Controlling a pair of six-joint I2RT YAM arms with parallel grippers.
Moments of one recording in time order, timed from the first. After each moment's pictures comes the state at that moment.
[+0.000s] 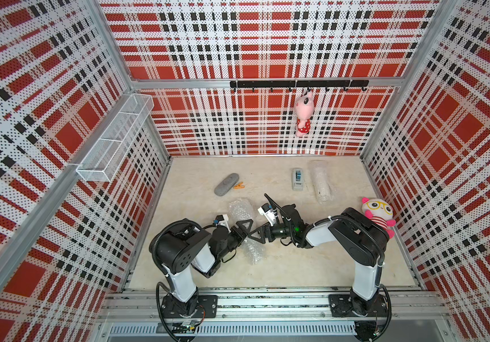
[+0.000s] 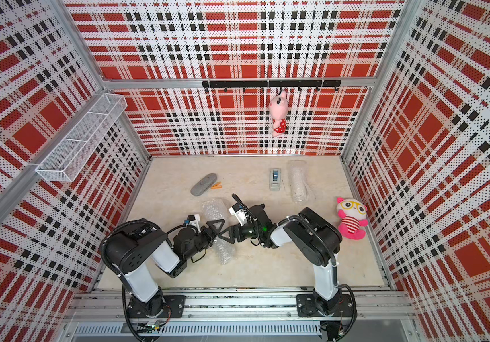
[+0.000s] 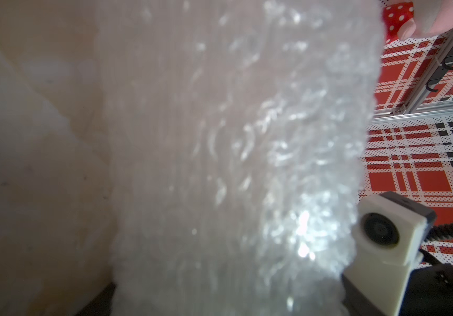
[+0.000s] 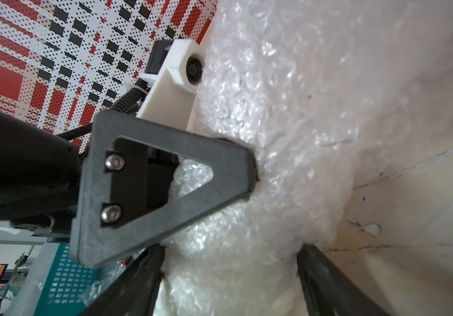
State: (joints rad) left arm -0.56 1.78 0.17 1.30 0.12 -1.30; right arm 0.75 1.92 0.76 0.69 -0.69 0.57
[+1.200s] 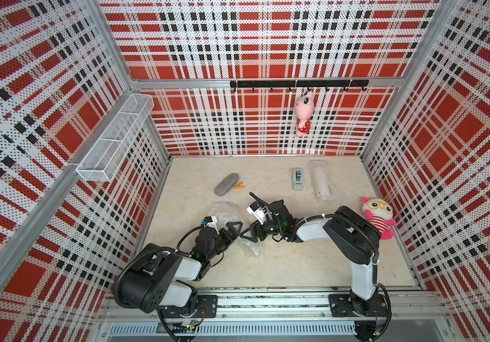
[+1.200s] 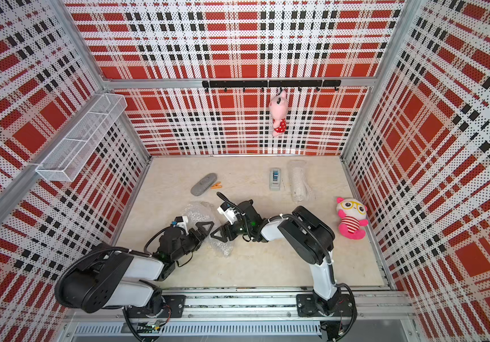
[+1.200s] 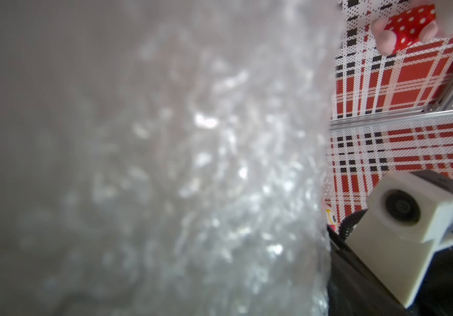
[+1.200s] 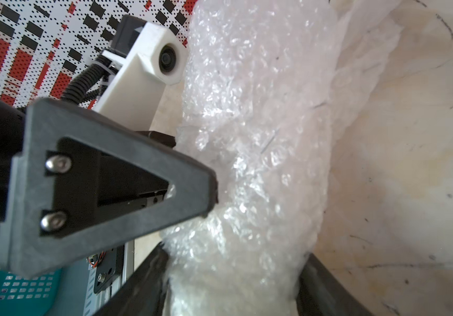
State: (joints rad) left arm -0.39 1.38 0.09 0.86 0.23 -1.09; right arm 0.79 1.98 0.94 0.48 -0.64 0.39
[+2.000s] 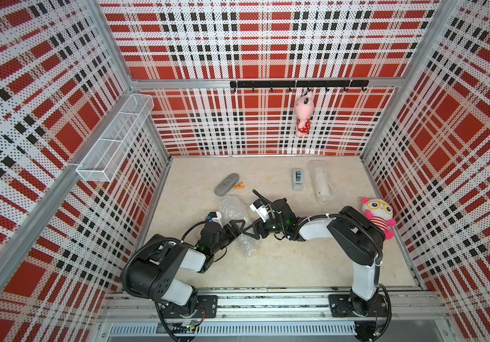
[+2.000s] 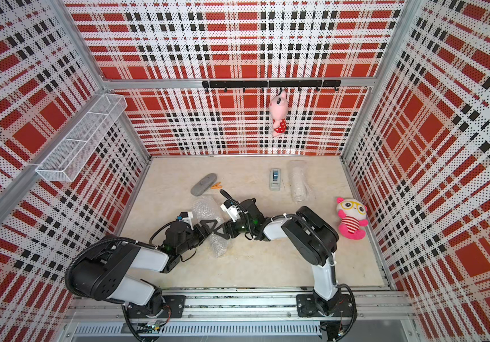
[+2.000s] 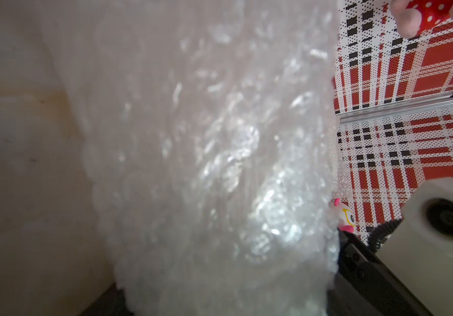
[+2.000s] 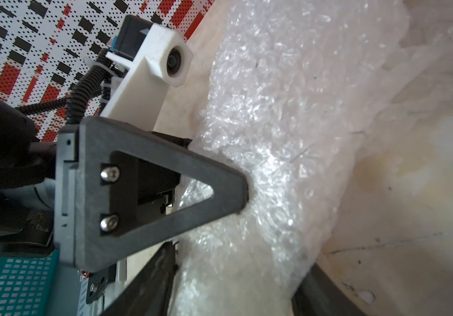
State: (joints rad) left arm -0.41 1.50 0.18 0.86 0.22 -1.07; right arm 0.77 1.93 0.92 0.45 -0.60 0.39
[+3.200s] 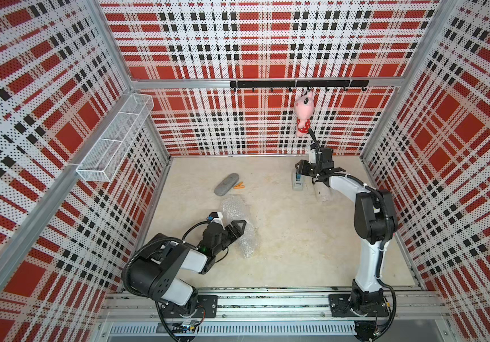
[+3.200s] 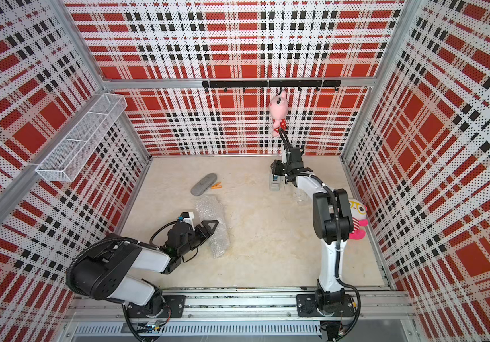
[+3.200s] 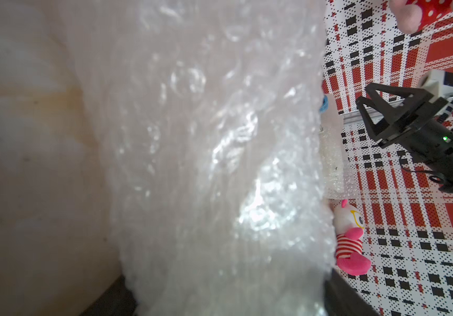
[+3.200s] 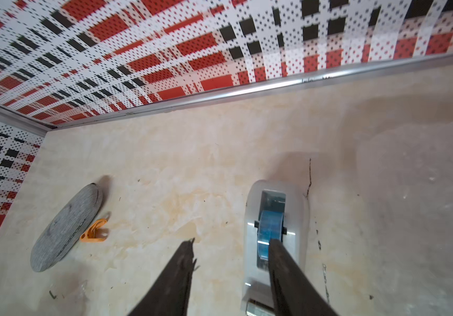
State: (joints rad) left arm -0.46 1.51 0.18 0.88 0.14 -1.06; right arm 0.20 2.09 1.59 -0.13 -0.22 0.34
